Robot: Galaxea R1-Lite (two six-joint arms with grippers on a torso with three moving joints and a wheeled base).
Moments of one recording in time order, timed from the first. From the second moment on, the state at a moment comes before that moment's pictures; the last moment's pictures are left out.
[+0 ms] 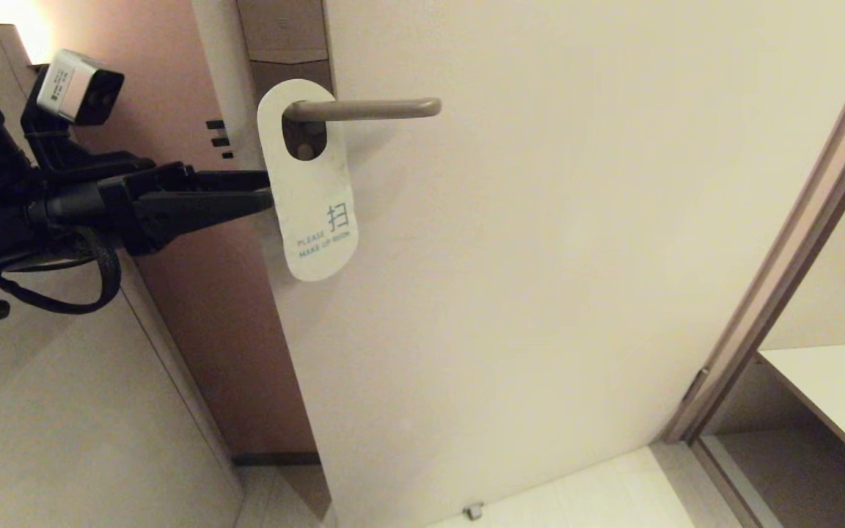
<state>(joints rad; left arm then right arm) -0.05 1.62 -0.99 -0.80 -1.24 -0.30 0.00 0.00 0.00 0.01 0.00 -0.04</state>
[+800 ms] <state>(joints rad) -0.17 1.60 -1.00 -0.79 -1.03 -0.29 0.00 0.00 0.00 0.01 0.00 -0.04</state>
